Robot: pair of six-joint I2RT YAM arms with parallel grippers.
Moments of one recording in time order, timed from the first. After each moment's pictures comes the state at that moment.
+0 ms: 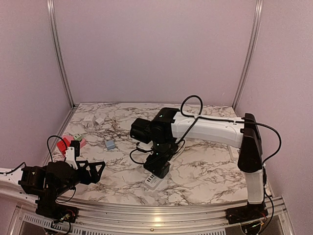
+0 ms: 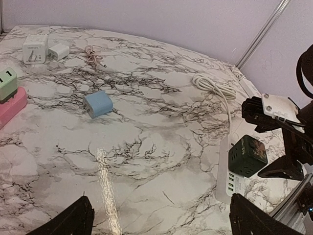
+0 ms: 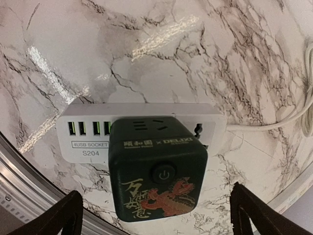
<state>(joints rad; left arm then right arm) -1.33 0.56 0.31 -0.29 -0.75 -0.83 1.12 2.12 1.92 -1.33 0.17 0.14</state>
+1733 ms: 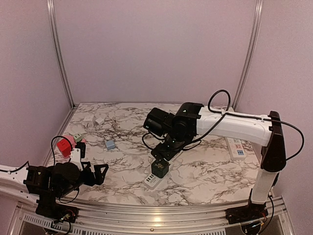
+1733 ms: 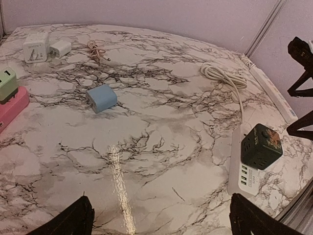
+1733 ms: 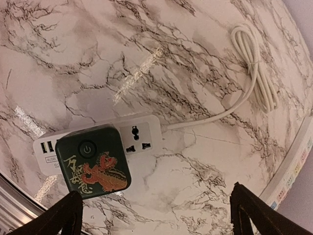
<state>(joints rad) -1.32 0.68 0.32 -0.26 -0.75 -0.81 1.10 1.87 1.71 -1.15 0.35 0.29</state>
